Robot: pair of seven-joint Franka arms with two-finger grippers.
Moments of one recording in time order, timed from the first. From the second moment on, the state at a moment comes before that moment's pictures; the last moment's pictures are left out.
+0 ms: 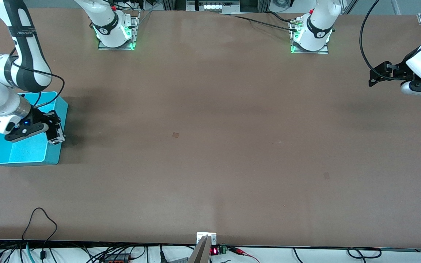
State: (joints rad) left arm -0.03 -0.06 0.03 -1.72 0.01 1.56 0.10; right arm -0.15 0.22 -0.05 -2.08 -0.05 2.35 -0.53
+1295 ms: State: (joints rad) left arm -0.03 -0.06 0.03 -1.72 0.01 1.55 0.10; right arm -0.30 0.37 -0.19 -2.09 -0.05 2.47 -0.50
